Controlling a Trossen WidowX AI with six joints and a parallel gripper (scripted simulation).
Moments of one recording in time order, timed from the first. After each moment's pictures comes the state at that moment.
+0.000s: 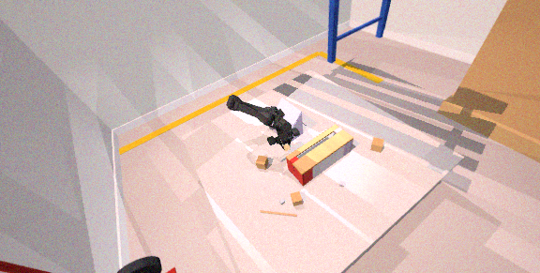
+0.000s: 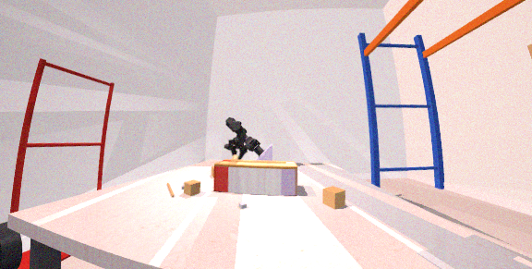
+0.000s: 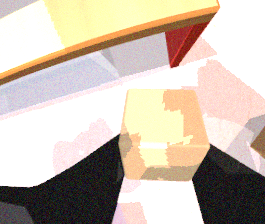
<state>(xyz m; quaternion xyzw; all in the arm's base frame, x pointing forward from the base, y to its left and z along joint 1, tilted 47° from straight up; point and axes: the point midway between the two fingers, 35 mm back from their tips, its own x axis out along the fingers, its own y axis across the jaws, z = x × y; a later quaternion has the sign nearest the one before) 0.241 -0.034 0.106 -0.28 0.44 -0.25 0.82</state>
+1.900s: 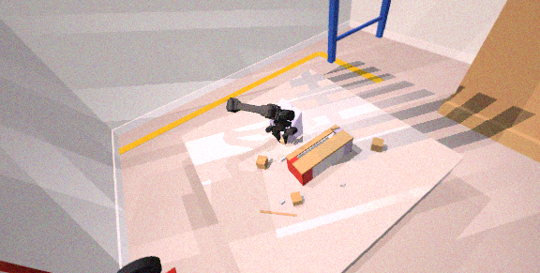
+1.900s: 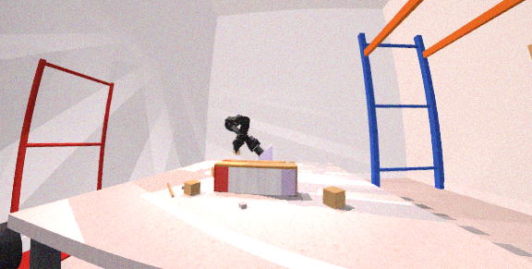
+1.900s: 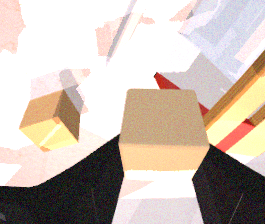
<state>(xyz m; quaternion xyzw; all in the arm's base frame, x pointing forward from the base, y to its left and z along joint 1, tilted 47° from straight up) 0.222 -0.009 0.139 -0.88 0.42 0.24 0.04</state>
